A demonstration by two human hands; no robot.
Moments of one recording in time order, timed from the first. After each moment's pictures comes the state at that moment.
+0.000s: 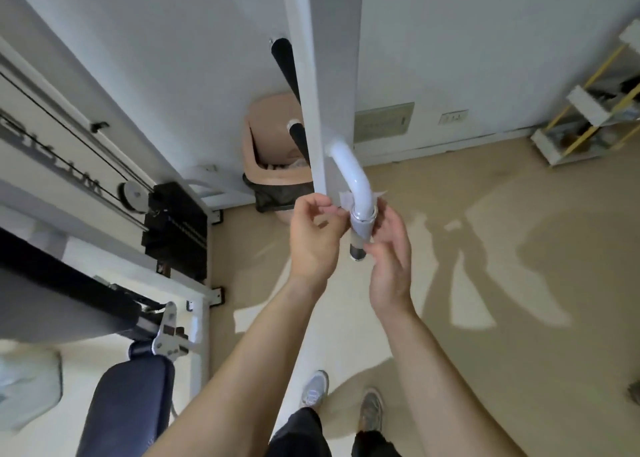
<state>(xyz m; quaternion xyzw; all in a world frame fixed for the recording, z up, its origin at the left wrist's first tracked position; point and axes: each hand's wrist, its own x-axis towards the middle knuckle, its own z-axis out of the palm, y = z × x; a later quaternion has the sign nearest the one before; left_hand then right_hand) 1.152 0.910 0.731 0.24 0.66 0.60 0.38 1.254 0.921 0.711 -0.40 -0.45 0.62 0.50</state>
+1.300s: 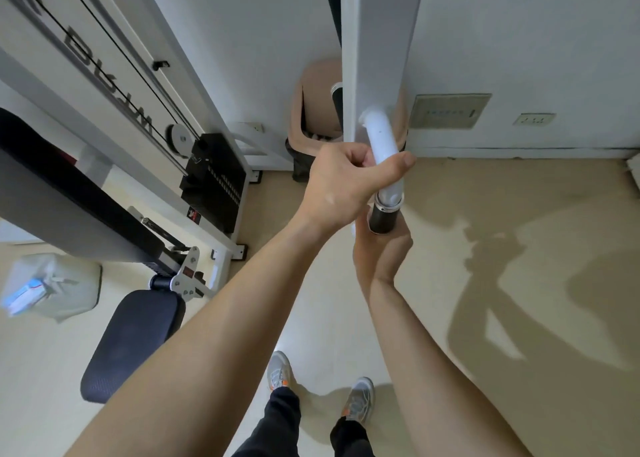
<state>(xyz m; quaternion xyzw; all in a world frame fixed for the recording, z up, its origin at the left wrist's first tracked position) 1.146 0.942 0.773 0.36 0.68 0.54 0.34 1.216 0.958 0.653 -0.53 -0.45 0.58 0.43</state>
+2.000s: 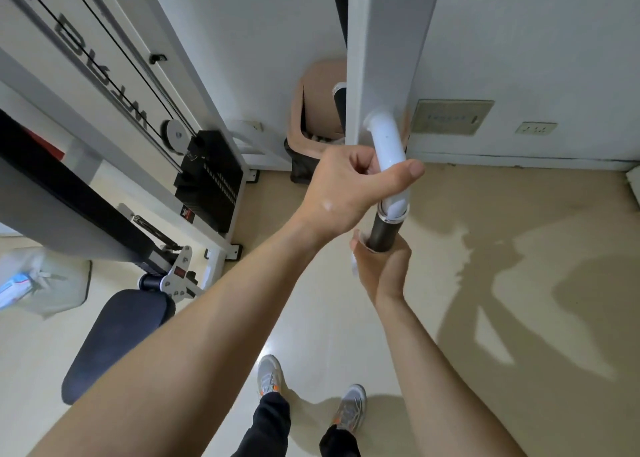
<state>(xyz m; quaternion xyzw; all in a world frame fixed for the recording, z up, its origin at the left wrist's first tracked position) 1.138 0.949 0.763 0.39 0.62 0.56 0.38 1.230 0.966 0.622 -0.51 -0.51 0.61 0.32</state>
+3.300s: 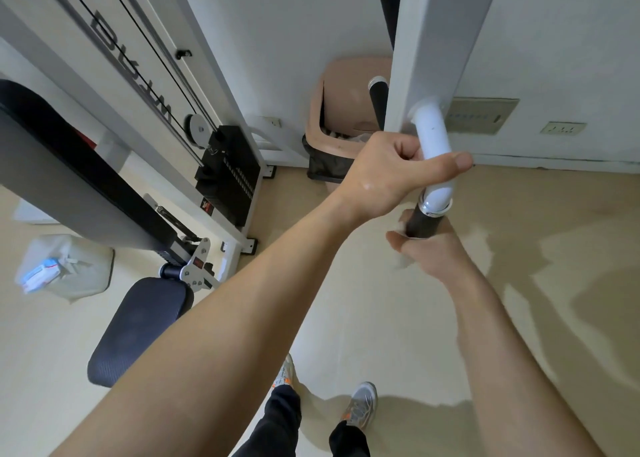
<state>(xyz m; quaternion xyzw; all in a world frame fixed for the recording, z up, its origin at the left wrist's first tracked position) 1.141 0.960 0.771 0.39 0.61 0.53 0.44 1.262 1.009 0.664 -0.41 -0.65 0.62 0.15</state>
